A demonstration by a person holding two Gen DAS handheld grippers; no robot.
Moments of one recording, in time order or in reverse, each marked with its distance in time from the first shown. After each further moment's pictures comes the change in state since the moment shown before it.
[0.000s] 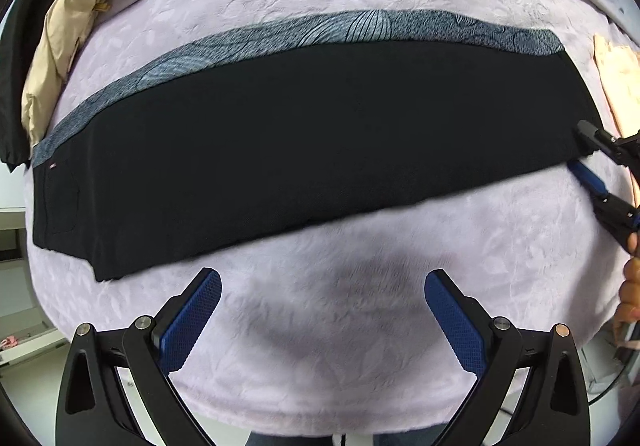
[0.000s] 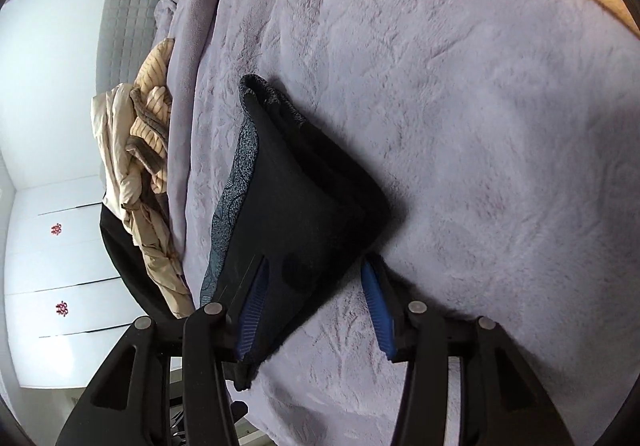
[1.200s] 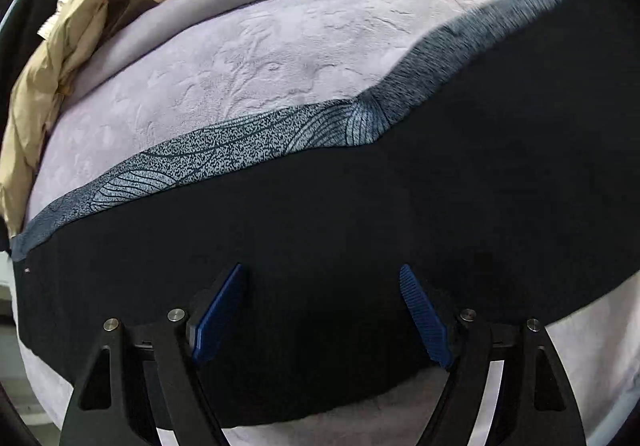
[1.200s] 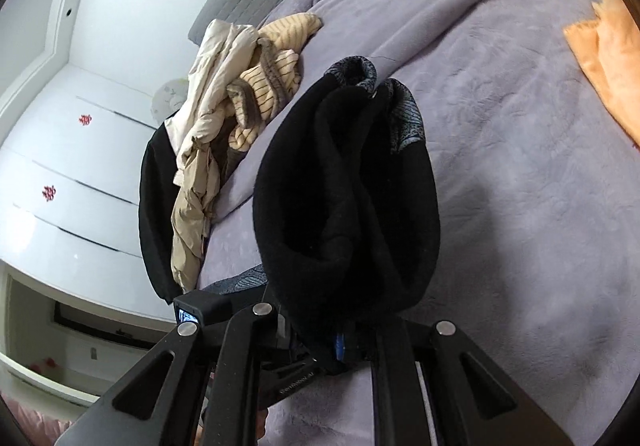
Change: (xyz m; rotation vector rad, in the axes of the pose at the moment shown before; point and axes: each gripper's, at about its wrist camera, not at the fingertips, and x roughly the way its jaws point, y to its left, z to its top) left arm 0.043 0.006 0.037 0.133 -0.259 -0.037; right arm 0.005 0.168 -0.066 -0.541 -0.113 -0.014
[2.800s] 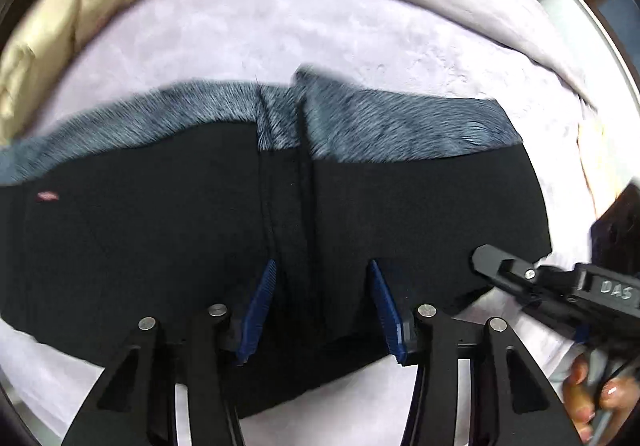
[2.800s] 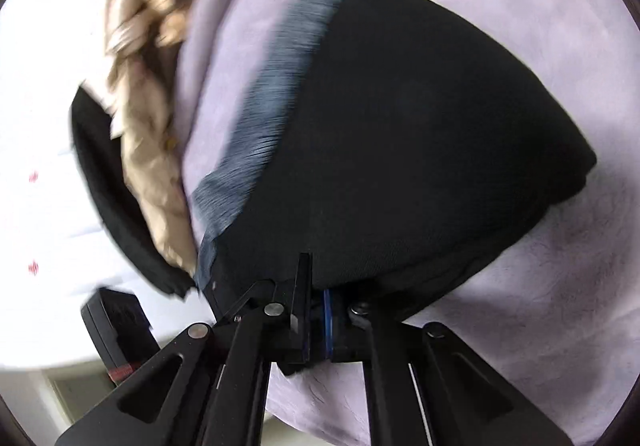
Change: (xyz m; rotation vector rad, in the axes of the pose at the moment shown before) left arm -0.032 0.228 -0.048 -0.158 0.061 -0.236; right arm 0.168 0.088 -0.119 0.376 0.281 -0.015
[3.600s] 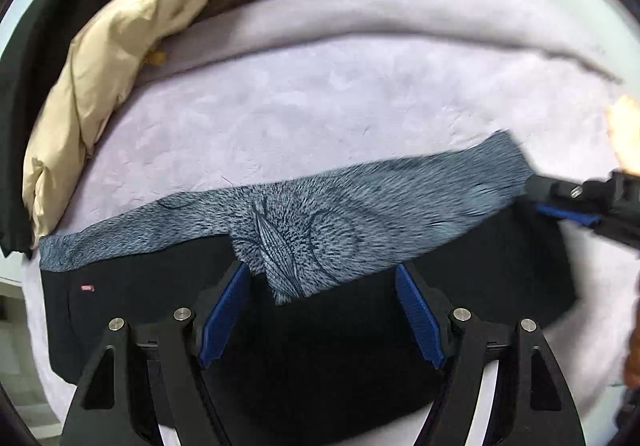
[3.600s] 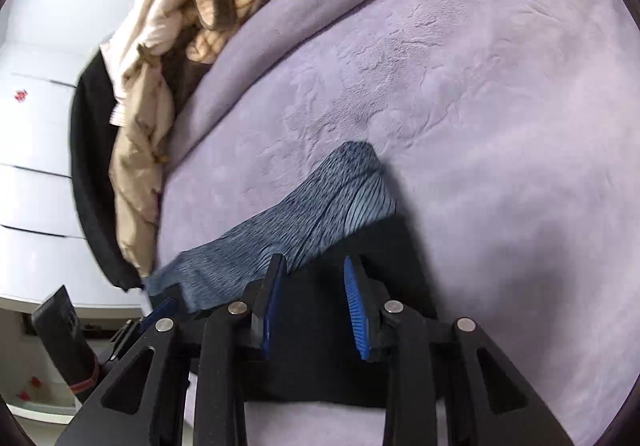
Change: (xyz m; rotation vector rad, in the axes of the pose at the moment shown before) left arm 0.020 -0.049 0.045 0.115 -0.095 0.246; right arm -0.022 0.011 0.103 -0.267 -0.071 -0.233
